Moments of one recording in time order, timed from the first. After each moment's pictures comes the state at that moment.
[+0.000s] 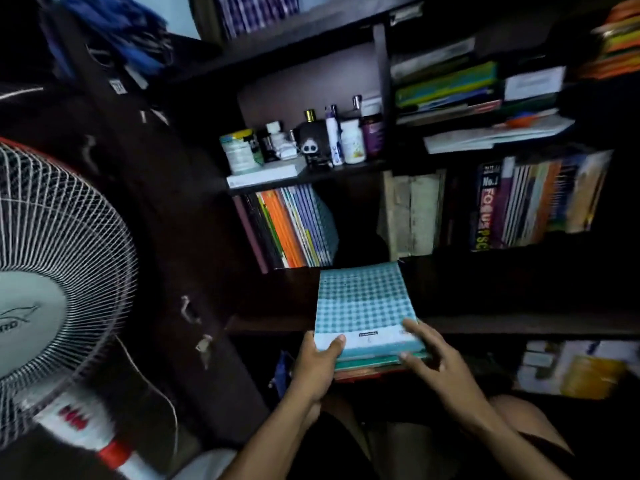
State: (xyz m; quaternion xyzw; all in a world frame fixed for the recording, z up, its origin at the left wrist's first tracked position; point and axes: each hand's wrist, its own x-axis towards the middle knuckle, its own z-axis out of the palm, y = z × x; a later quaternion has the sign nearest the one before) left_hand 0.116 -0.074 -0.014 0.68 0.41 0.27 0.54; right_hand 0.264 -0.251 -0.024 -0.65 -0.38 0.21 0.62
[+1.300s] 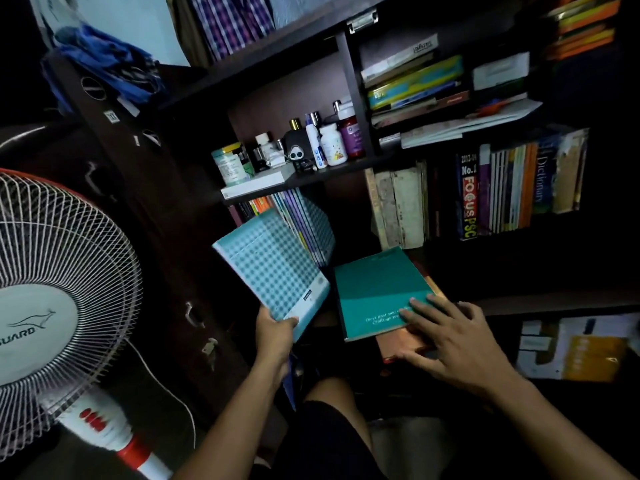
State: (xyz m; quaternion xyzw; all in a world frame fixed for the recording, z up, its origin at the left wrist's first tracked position) left_hand 0.120 -0.034 0.021 0.61 0.44 0.44 0.48; right_hand 0.322 -0.270 -0.037 -0.78 -0.55 -0.21 0.21
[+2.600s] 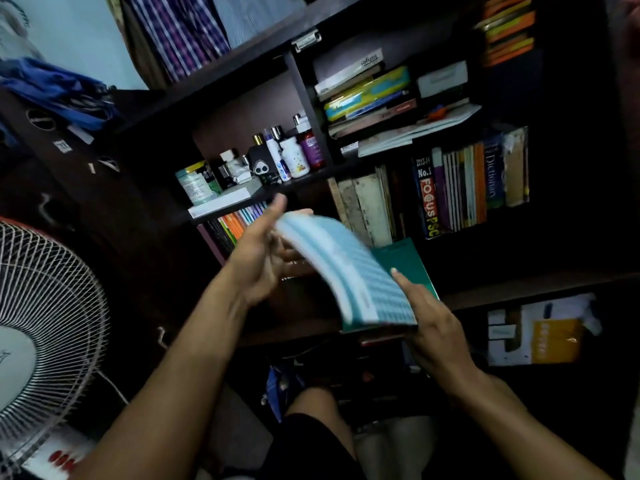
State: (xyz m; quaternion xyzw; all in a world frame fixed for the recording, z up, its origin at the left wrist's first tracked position) left_hand 0.171 -0.123 0.204 0.74 0.17 0.20 0.62; right_hand 0.304 -0.283 -0.004 -0.72 -0.44 -0.16 0.51
